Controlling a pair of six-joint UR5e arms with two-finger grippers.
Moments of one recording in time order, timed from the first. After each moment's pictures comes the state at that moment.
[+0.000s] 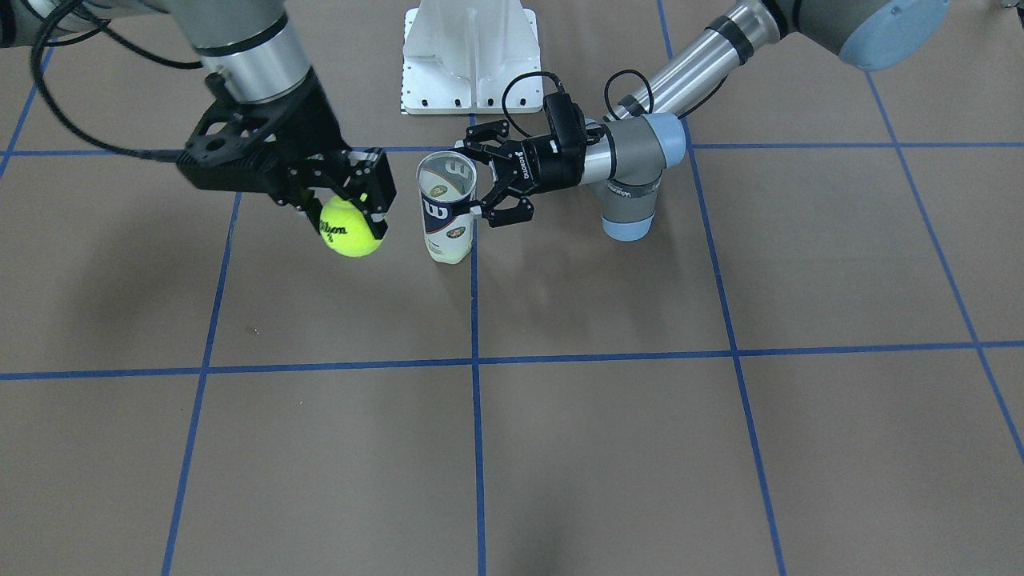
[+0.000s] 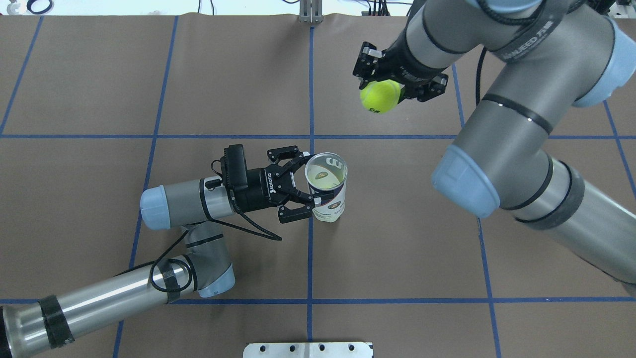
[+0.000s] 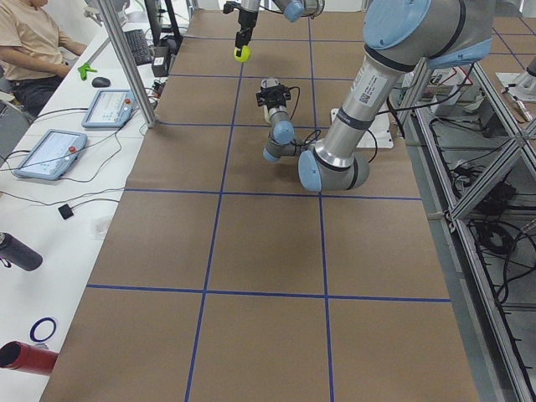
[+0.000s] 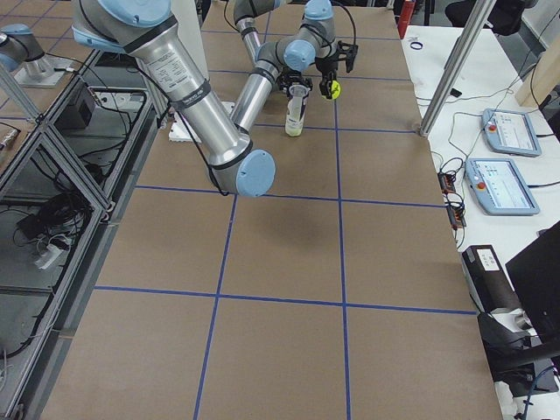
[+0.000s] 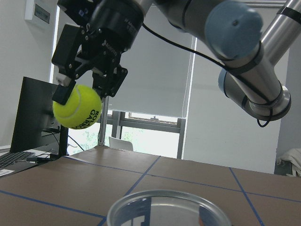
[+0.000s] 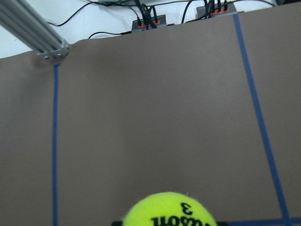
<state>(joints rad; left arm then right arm) -0.43 -2.31 -1.02 -3.73 -1.66 -0.40 0.76 -0.84 1.95 -1.76 1.95 1.41</state>
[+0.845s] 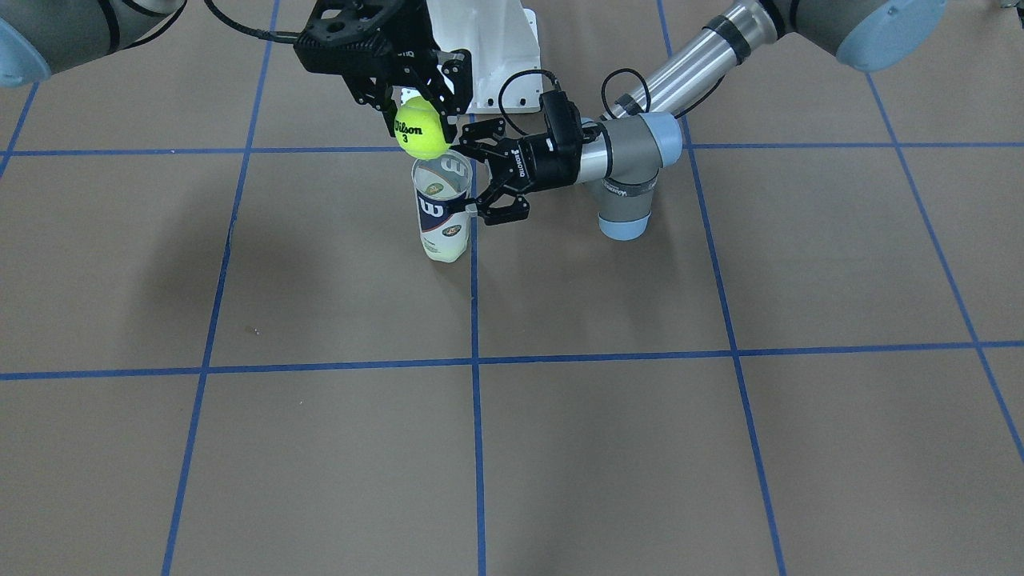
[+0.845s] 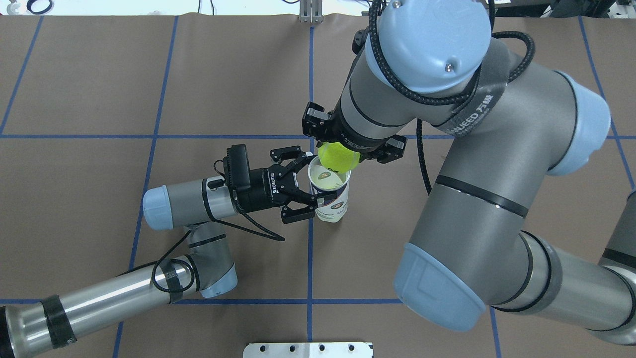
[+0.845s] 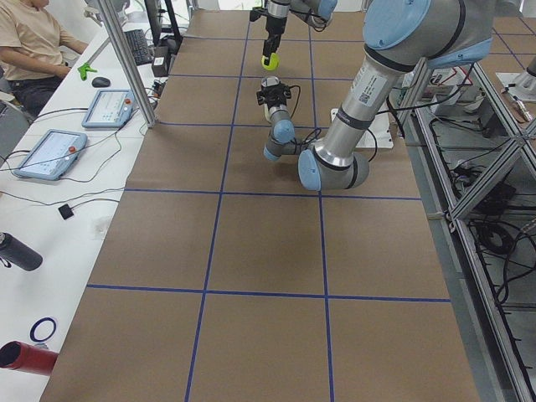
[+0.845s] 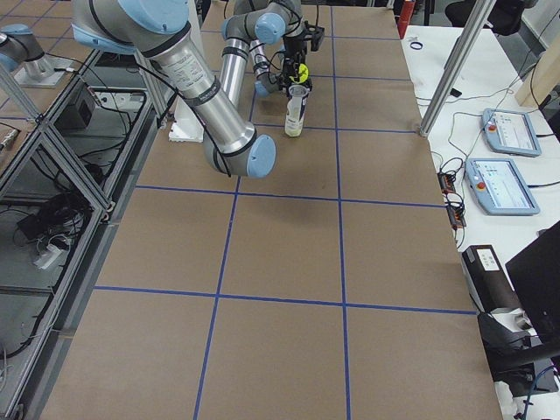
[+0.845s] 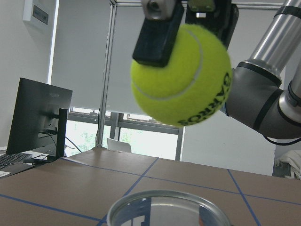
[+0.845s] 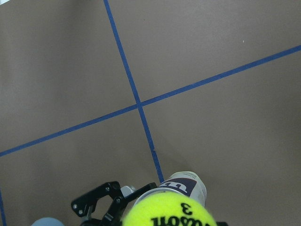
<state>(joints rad) -0.43 -2.32 -1.02 -3.73 -1.66 -0.40 0.59 -0.74 2.05 -1.99 1.84 1.51</state>
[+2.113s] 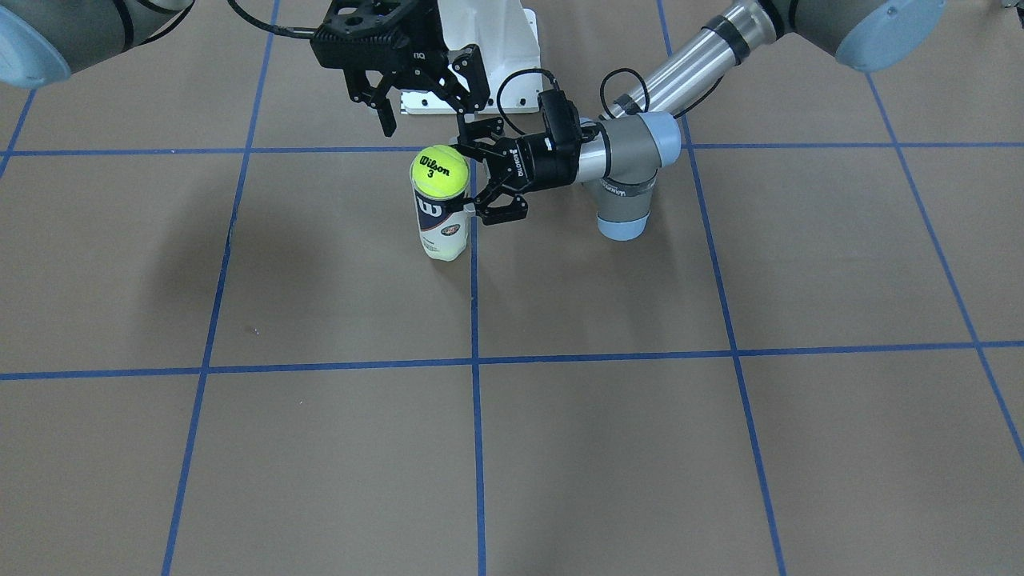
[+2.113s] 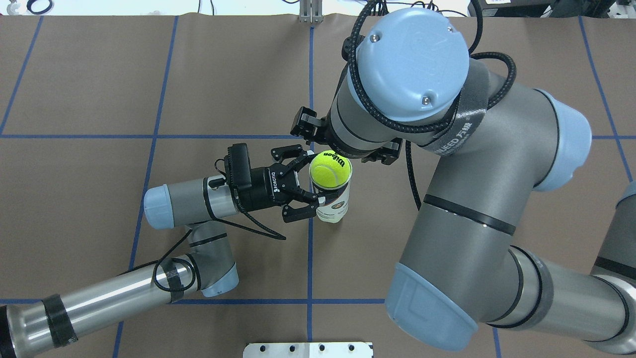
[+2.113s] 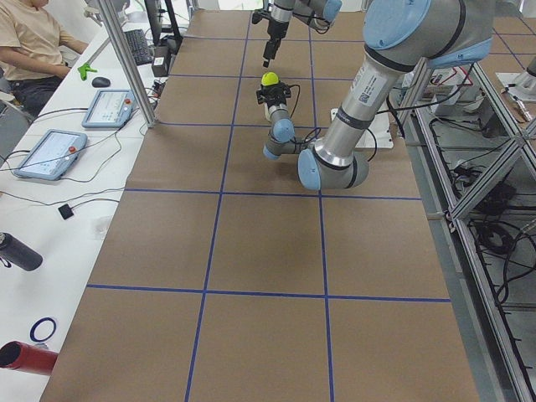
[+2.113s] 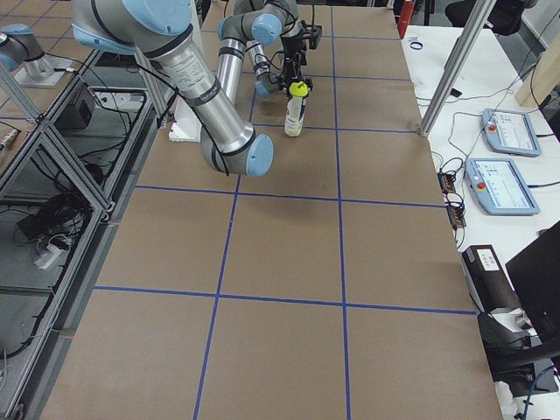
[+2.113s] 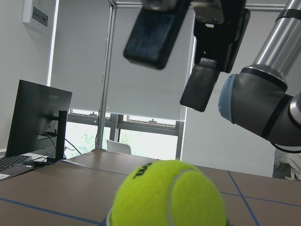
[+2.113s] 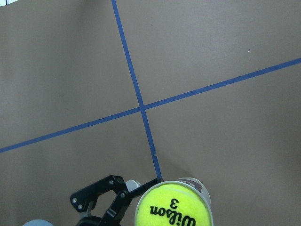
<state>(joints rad) -0.43 -2.32 -1.02 -3.73 -1.66 -0.39 0.55 -0.74 2.05 -1.98 1.74 1.49</state>
